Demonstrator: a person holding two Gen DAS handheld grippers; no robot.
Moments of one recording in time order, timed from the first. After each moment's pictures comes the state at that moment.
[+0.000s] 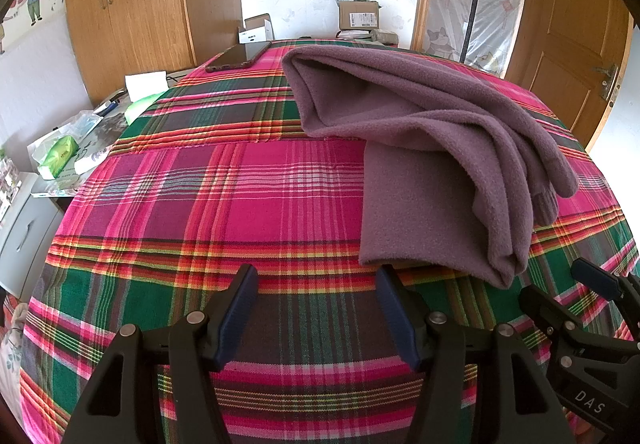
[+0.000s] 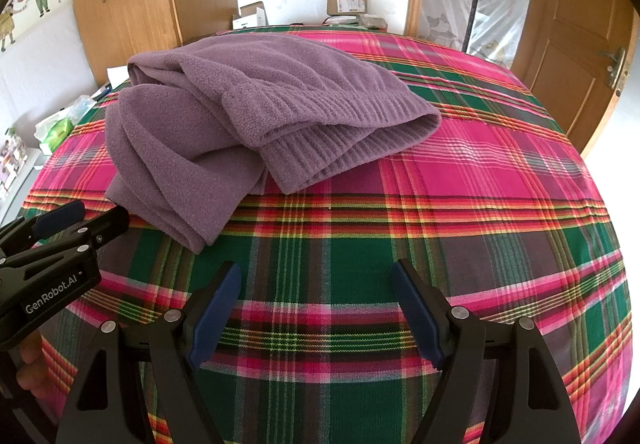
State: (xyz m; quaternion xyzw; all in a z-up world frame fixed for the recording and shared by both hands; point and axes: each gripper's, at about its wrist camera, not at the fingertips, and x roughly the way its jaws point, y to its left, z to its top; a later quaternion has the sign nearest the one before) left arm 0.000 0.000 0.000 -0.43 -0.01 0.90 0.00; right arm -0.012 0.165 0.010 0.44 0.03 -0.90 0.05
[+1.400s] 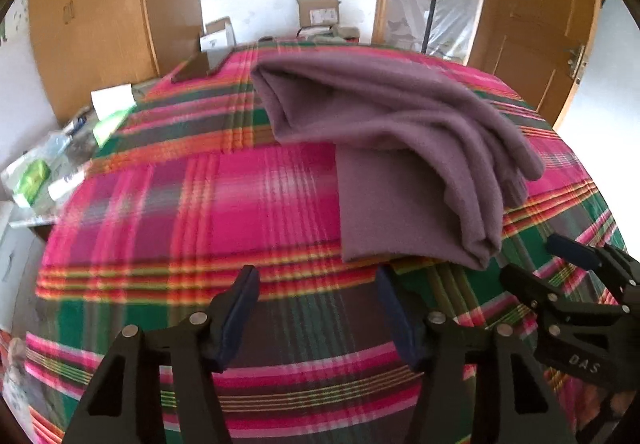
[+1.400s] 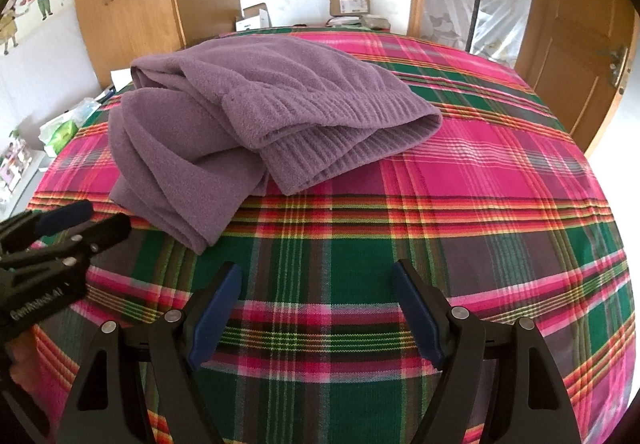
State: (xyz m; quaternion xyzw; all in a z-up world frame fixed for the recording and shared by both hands) left arm 0.006 -0.007 0.013 -0.42 0.02 0.90 0.07; right arm -0.010 0.167 0.011 0.44 0.02 -0.90 0.06
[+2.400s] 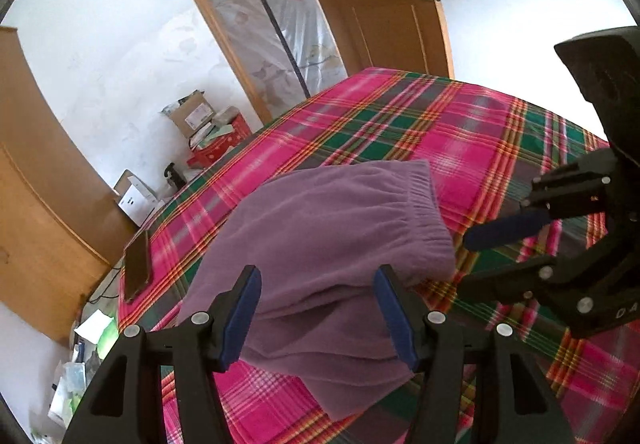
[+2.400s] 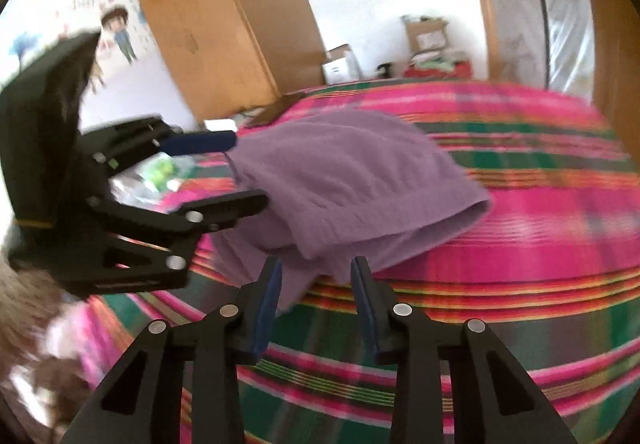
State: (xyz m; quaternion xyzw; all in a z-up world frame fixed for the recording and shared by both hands) left arm -0.029 0.071 0.085 -0.31 0.28 0.87 0.25; right arm -0.025 0.201 0.060 0.37 -0.08 -0.89 0.26
